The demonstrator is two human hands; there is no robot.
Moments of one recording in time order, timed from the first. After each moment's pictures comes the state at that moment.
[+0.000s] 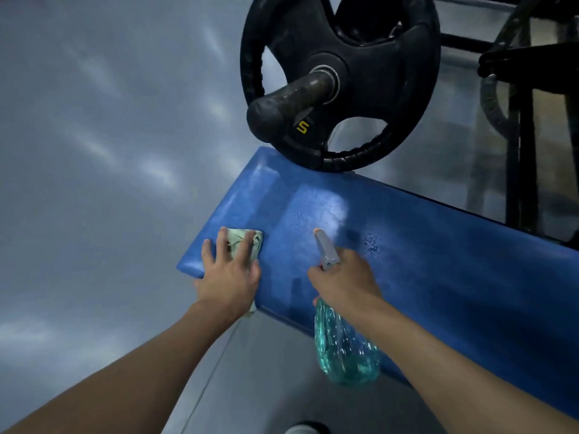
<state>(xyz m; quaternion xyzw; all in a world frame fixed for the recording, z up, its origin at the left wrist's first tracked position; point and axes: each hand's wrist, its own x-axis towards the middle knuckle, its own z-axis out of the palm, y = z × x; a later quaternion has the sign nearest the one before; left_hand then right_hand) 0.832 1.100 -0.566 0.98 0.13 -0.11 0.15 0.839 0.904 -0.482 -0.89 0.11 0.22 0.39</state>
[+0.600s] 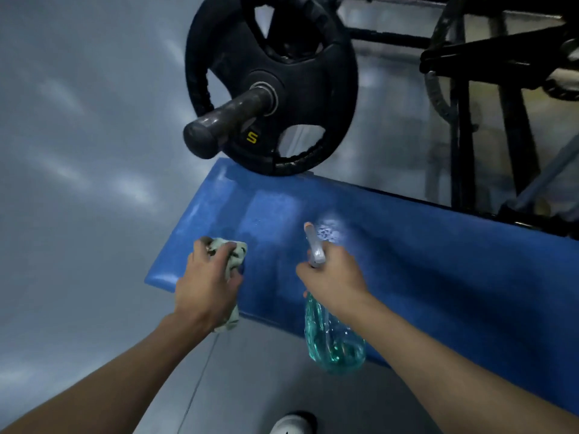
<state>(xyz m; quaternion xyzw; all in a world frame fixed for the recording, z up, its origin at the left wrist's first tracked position) 0.818 1.057 -0.509 0.98 0.07 -0.01 0.21 0.819 0.848 -0.458 -0.86 0.14 0.17 0.46</state>
